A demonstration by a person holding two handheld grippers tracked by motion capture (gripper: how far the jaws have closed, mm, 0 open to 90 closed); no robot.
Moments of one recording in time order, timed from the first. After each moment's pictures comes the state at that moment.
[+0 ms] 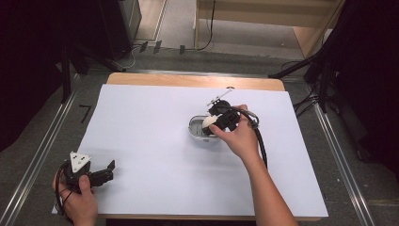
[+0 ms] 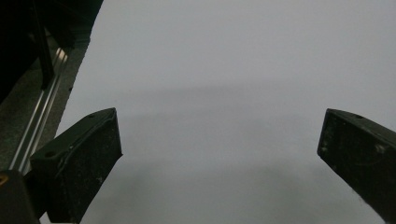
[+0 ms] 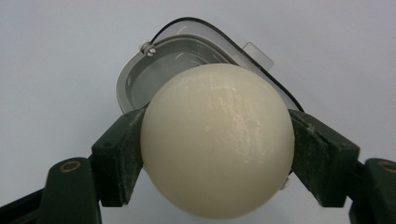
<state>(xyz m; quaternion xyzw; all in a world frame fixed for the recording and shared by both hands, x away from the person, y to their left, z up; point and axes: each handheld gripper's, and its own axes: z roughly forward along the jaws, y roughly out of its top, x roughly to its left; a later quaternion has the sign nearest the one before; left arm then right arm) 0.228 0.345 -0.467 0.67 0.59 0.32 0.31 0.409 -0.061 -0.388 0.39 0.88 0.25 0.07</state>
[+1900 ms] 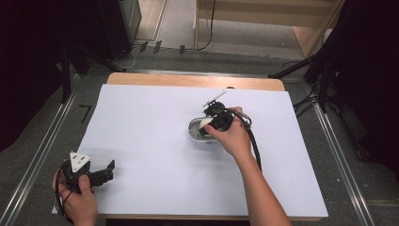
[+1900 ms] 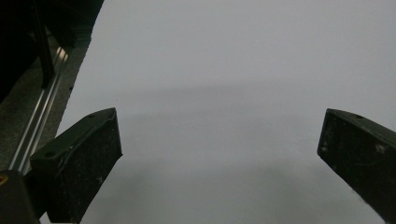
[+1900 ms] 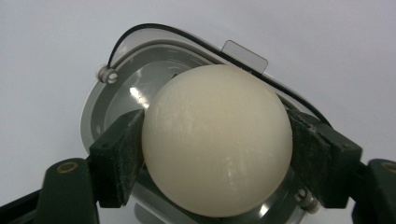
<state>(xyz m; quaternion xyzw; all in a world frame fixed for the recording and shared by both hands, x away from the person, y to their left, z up) 0.228 0.346 -0.467 0.67 0.59 0.32 0.31 0.421 -0.049 -0.411 0.42 0.87 0.24 0.06</state>
